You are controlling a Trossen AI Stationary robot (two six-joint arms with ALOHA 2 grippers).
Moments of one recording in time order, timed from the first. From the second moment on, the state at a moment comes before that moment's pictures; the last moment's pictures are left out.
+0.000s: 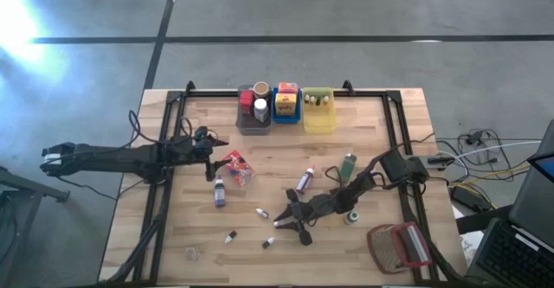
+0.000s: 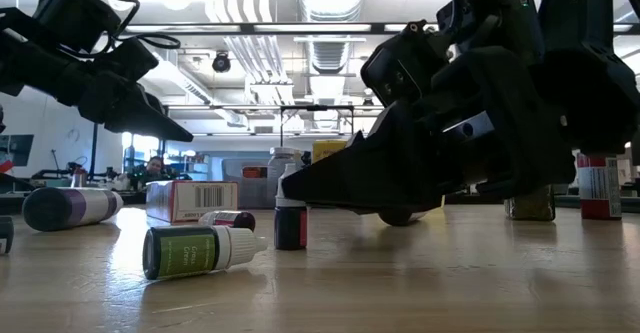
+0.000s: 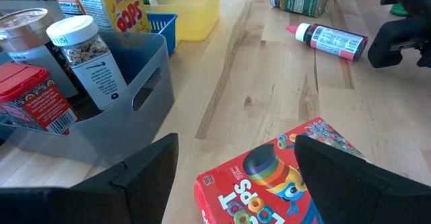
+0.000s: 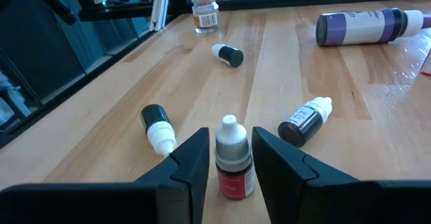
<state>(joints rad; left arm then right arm) 0.17 0.60 0.11 0.13 -0.13 0.05 0.36 2.24 0.82 1.21 0.04 0.19</state>
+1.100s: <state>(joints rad) 0.17 0.60 0.11 0.12 -0.13 0.05 0.44 2.01 1.16 0.27 0.05 -0.05</state>
